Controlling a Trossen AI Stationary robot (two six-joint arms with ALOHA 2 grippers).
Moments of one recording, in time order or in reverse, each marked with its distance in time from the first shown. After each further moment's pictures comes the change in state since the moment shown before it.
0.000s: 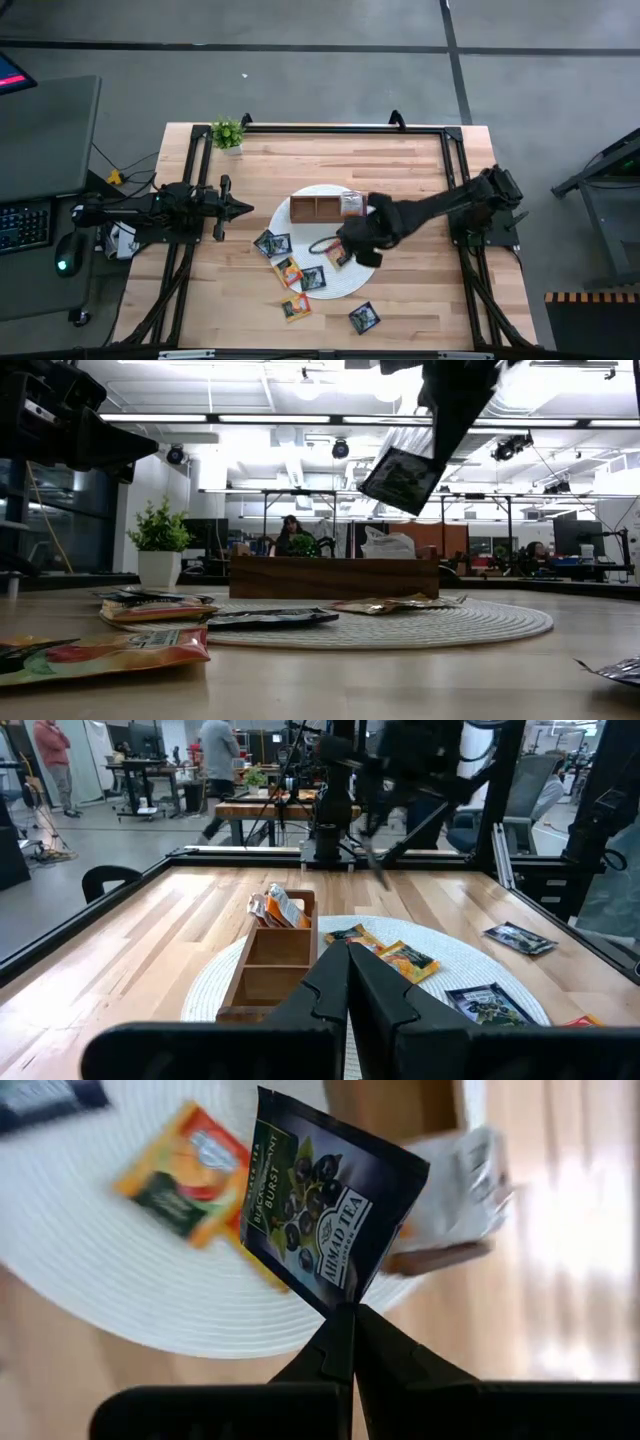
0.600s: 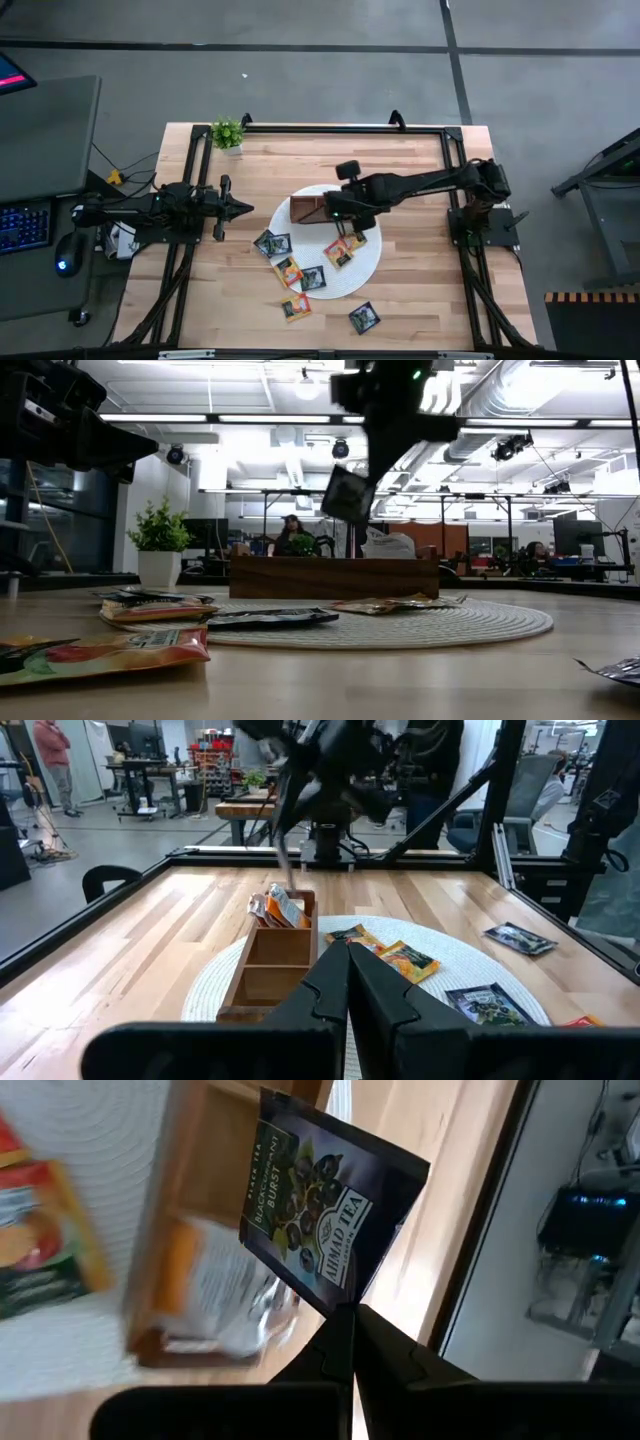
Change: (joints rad) left arm 0.000 0.000 0.000 0.000 0.000 0.000; right arm -0.210 0.057 0.031 0.191 0.213 -0.796
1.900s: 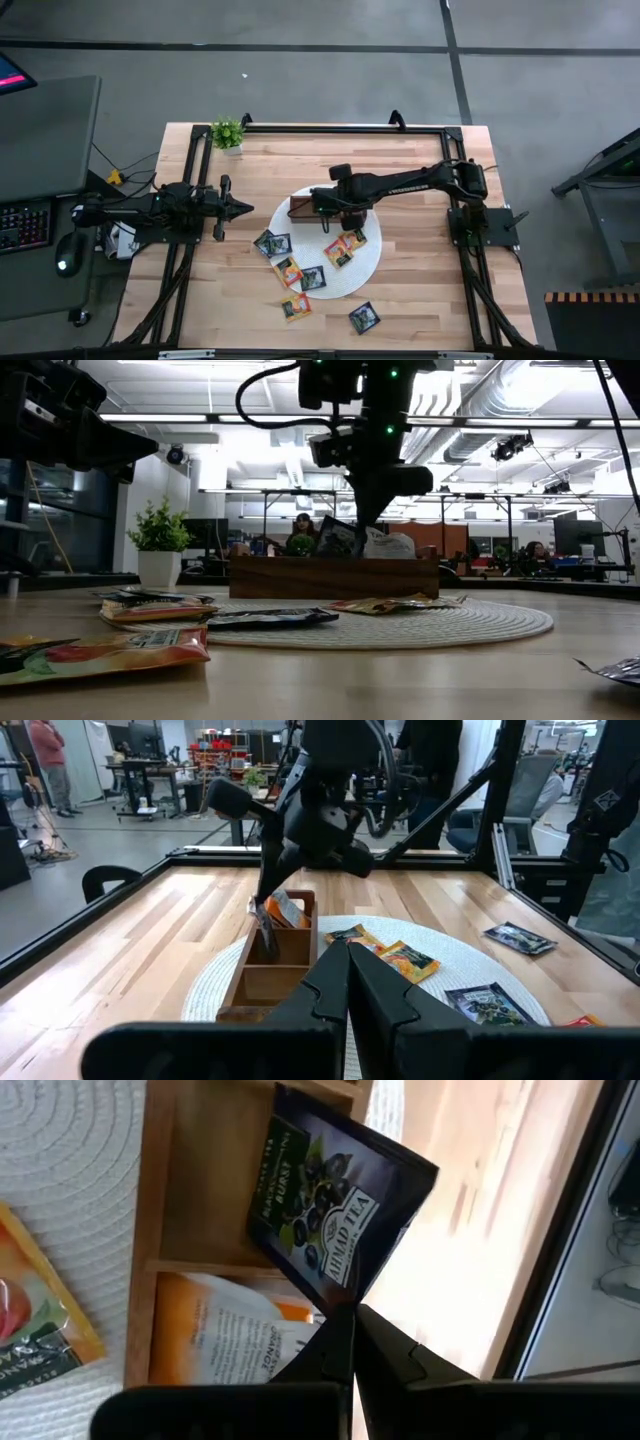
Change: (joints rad) left arm 0.000 0.000 0.000 0.000 0.000 0.000; right arm -0.075 0.153 -0.001 0.066 -0.086 0.074
